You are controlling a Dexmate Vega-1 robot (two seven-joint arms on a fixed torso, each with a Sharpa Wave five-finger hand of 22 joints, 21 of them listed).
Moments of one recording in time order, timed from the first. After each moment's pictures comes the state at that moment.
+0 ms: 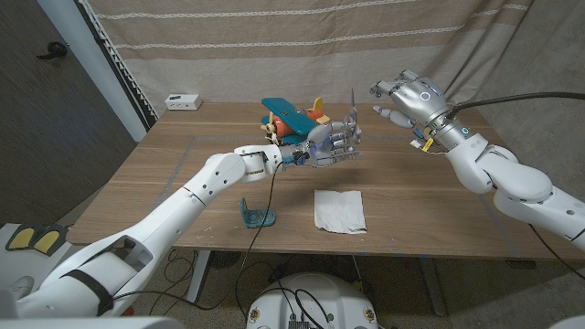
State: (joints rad) left arm 0.65 0.48 0.58 -1.69 -1.15 0.55 -0.24; left_hand 0.81 -0.08 0.61 -0.15 0.19 1.04 -0.06 0.33 0.65 0.87 -0.17 1.29 1.12 0.44 -0.05 1.09 0.97 -0.04 -0.04 1.14 0.22; right arm -1.08 -1.09 -0.28 -2.03 -0.92 -0.09 -0.44; right_hand 1.07 0.16 -0.03 0.05 0.44 0.19 -0.09 0.82 0.44 0.62 -0.18 0.45 0.54 0.70 -0.07 0.21 0.53 0.21 -0.03 0.97 0.17
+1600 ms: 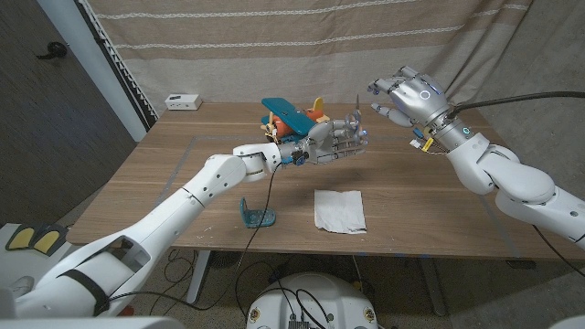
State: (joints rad) left arm 0.66 0.49 0.60 -1.70 -1.06 0.43 -0.36; left_hand 0.81 -0.09 0.69 -0.14 0.21 1.04 -0.06 0.34 0.59 0.24 -0.21 0.73 0.80 0.14 -0.04 0.65 0.63 -0.04 -0.04 1.01 0.19; right arm -1.10 -1.11 -0.27 -2.07 -0.94 -0.10 -0.46; right_hand 1.07 0.16 -0.01 0.03 0.44 0.19 -0.10 0.80 0.44 0.61 -0.19 0.44 0.54 0.68 -0.06 0.21 0.51 0.21 -0.03 0.94 0.17
